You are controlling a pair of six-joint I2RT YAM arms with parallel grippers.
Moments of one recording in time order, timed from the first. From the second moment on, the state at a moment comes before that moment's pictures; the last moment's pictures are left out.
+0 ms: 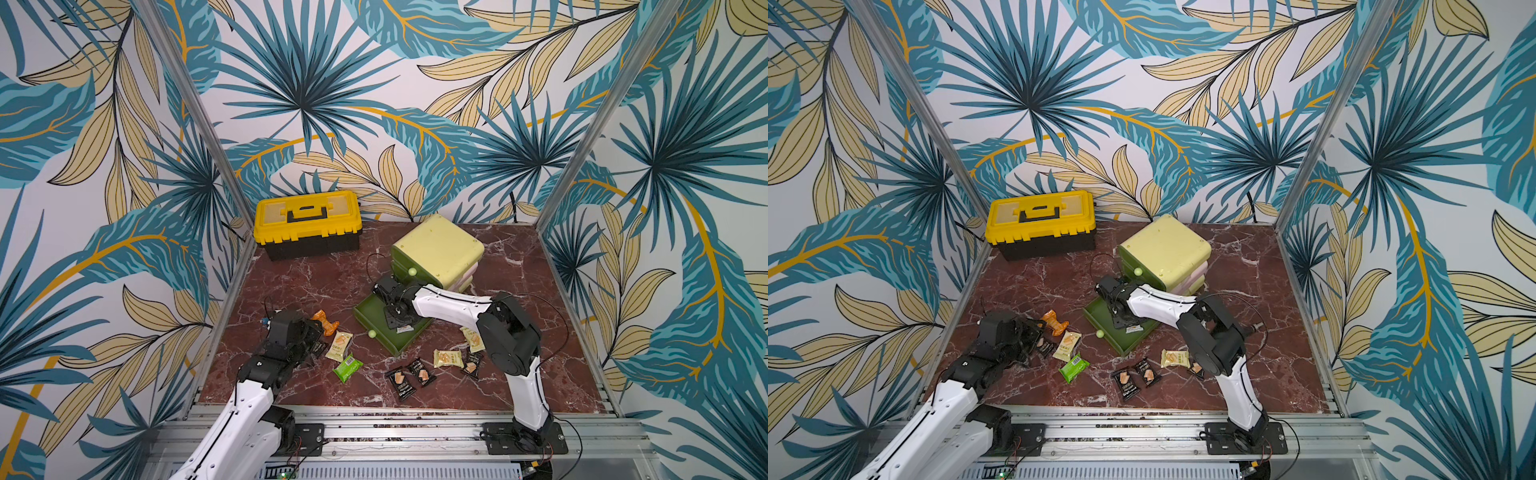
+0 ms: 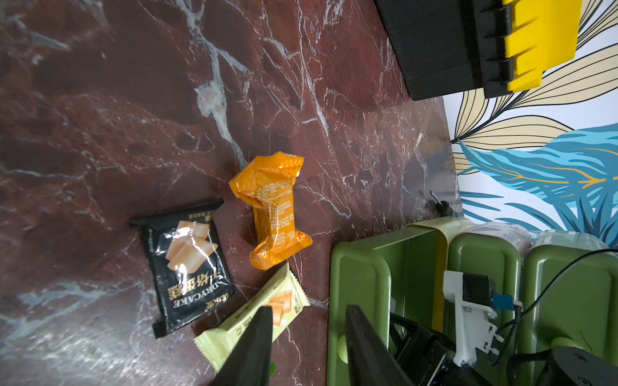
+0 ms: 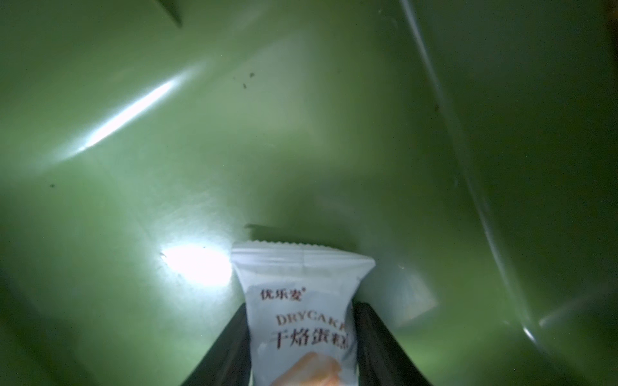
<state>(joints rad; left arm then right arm) -0.22 0.74 0.43 -0.41 0.02 -1.22 0.81 2.09 1.52 -0.74 0.26 0.52</state>
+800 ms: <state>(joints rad) -0.22 0.74 0.43 -0.41 0.00 -1.24 0.82 2.01 1.52 -0.74 0.26 0.46</state>
